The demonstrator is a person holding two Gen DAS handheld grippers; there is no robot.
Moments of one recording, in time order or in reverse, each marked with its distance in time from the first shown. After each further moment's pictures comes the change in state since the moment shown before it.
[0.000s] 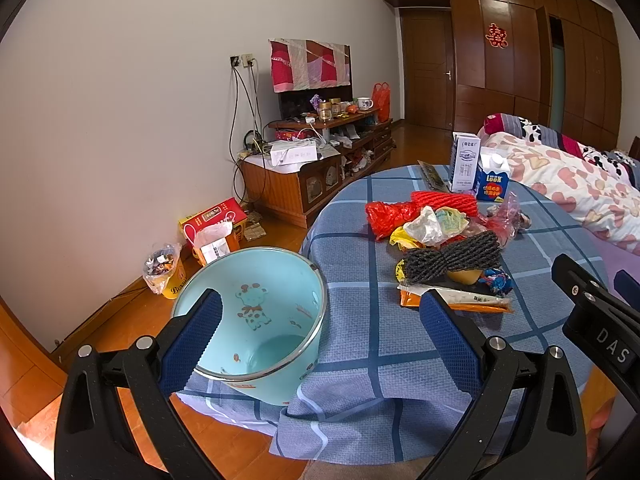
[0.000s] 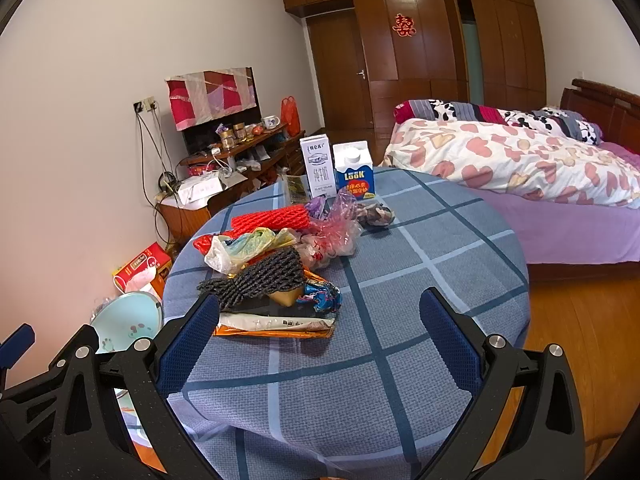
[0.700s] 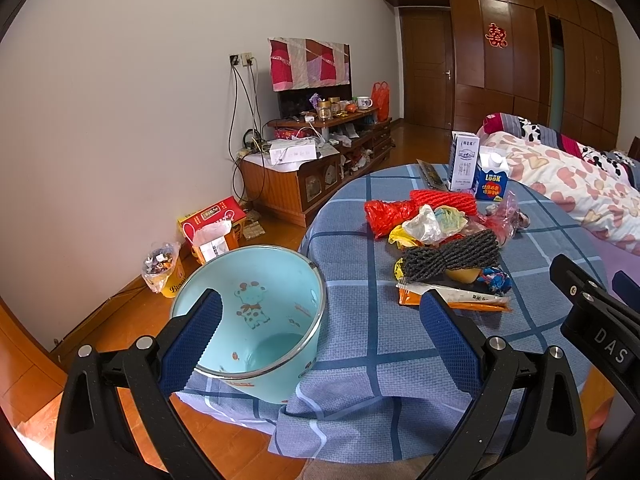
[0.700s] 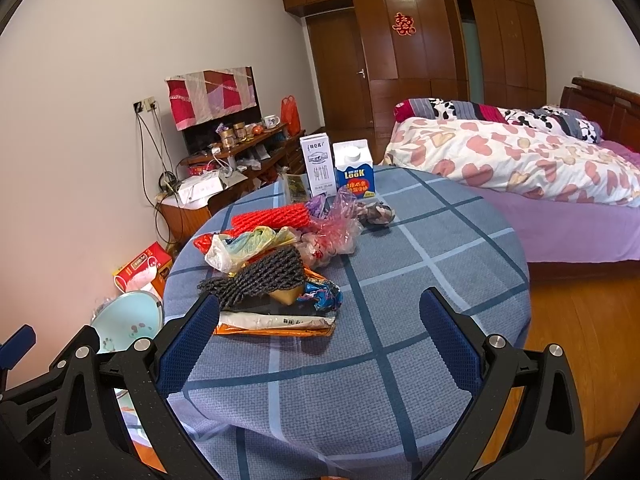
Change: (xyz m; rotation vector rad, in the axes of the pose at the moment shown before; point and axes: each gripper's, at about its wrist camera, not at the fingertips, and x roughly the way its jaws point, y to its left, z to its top) left arm -0.003 -0.002 -0.001 -0.003 0.001 -0.003; right arm -0.001 0.000 -0.001 0.001 -0.001 0.000
